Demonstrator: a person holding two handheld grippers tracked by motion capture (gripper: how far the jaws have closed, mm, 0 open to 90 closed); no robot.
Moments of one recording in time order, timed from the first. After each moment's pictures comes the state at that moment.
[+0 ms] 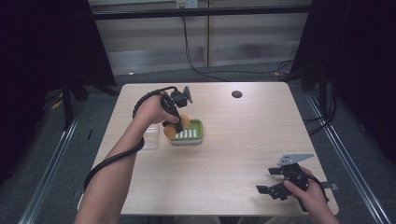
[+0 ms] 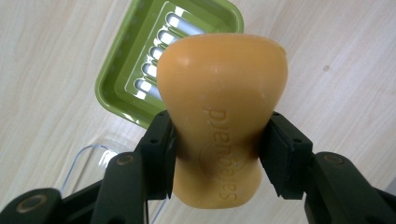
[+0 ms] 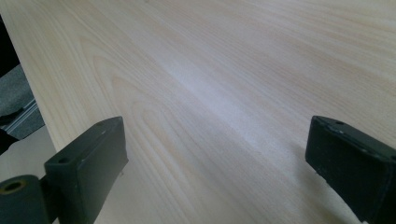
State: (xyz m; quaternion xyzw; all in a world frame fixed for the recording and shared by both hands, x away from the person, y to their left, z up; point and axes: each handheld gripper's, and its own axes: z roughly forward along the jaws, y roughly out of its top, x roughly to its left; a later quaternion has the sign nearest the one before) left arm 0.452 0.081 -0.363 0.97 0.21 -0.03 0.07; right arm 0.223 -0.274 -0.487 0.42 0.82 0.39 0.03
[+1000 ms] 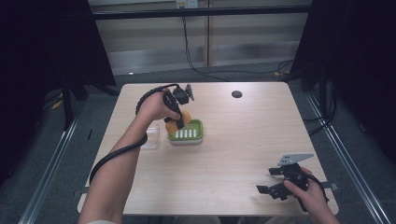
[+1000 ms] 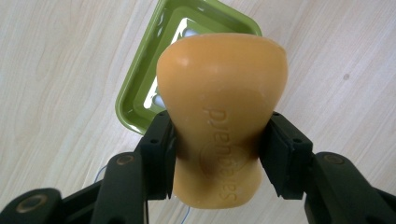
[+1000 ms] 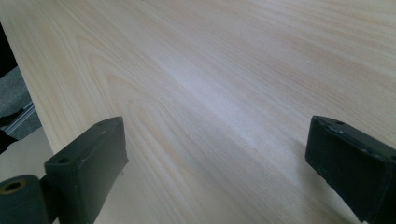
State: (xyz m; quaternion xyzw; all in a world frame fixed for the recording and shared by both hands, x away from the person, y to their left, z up) left arm 0.468 0.076 -0.367 0.98 0.19 -0.01 0.07; right arm 0.224 -0.275 -0.490 0.43 0.82 0.39 0.03
